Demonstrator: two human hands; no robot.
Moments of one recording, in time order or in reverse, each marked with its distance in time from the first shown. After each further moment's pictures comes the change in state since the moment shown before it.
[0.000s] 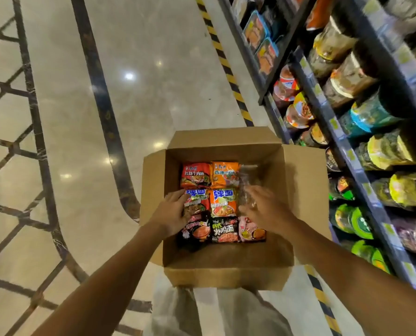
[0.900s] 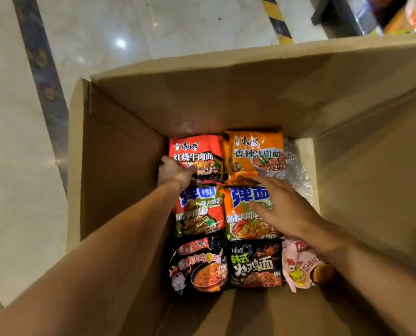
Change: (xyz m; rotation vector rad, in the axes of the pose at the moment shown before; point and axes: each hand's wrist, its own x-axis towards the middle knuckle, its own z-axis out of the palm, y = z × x) left_hand 0.389 -0.144 0.229 -0.684 0.217 -0.693; right_hand 0.301 0.123 0.262 0.139 -0.006 -0.038
